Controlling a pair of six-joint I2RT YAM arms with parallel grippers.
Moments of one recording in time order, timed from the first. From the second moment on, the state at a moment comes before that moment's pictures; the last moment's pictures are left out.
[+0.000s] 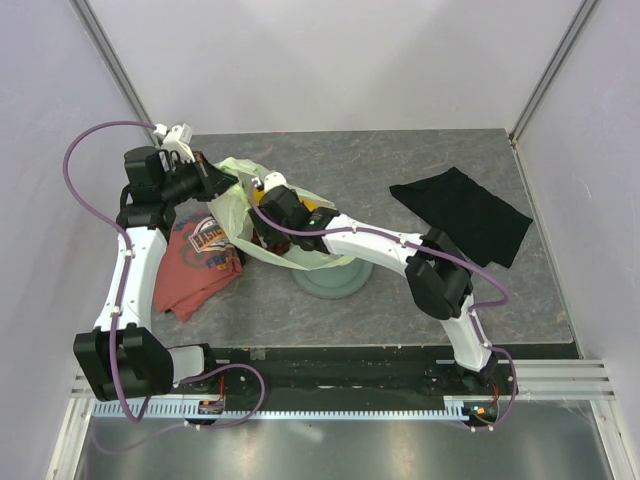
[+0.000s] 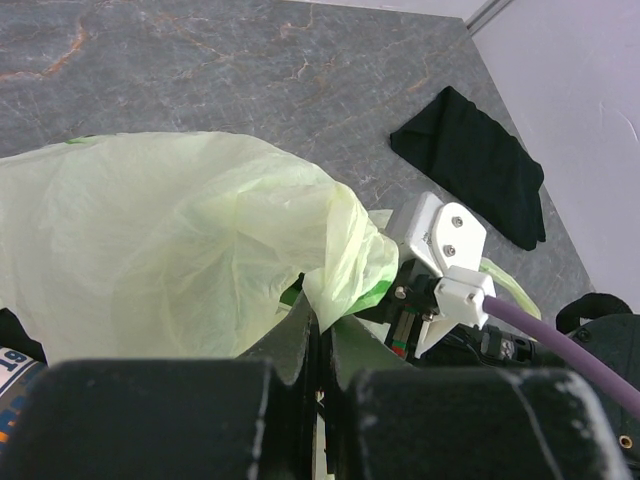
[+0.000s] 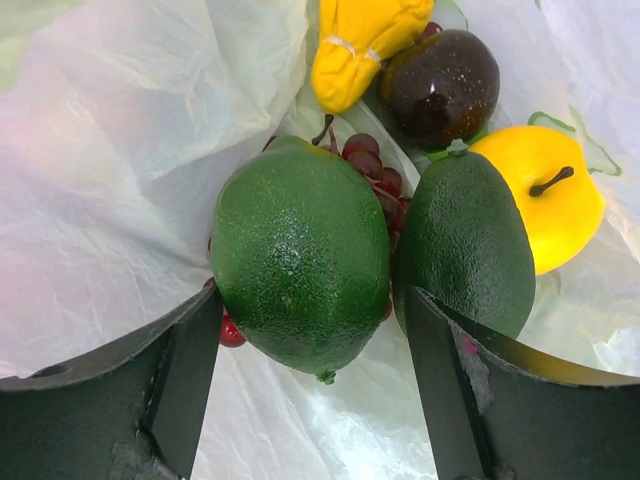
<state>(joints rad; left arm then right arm) 0.11 1.25 1.14 -0.27 0.71 -0.26 0.97 2.11 1.75 -0.31 0.29 0.31</state>
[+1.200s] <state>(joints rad) 0.11 1.25 1.14 -0.27 0.71 -0.26 0.90 1.33 1.09 -0.36 0.42 0.56</state>
